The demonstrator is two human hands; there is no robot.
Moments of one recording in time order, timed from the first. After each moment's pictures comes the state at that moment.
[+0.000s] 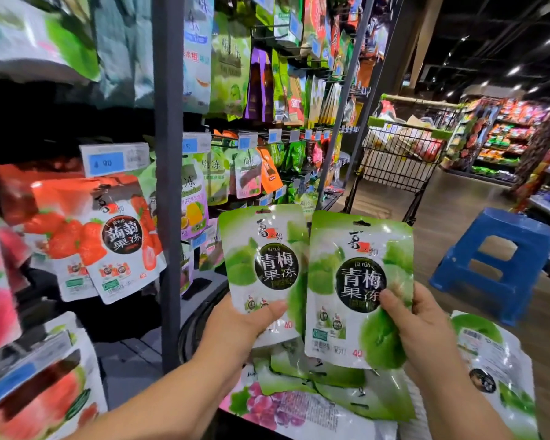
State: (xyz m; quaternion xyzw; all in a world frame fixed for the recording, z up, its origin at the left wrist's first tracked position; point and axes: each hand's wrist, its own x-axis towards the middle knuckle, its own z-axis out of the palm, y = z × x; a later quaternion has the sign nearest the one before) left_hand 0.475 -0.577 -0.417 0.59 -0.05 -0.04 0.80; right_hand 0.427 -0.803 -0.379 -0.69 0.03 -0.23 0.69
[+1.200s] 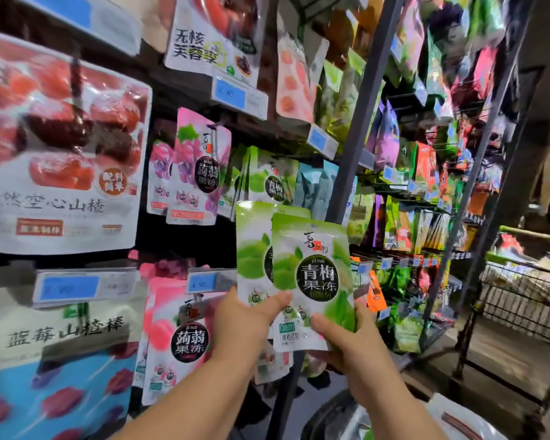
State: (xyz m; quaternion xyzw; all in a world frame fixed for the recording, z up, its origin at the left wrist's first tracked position) left_hand 0.412 -0.397 -0.270 0.57 0.05 0.31 0.76; right_hand 0.446 -0.559 -0.265 -0.66 -0.19 0.02 0.73
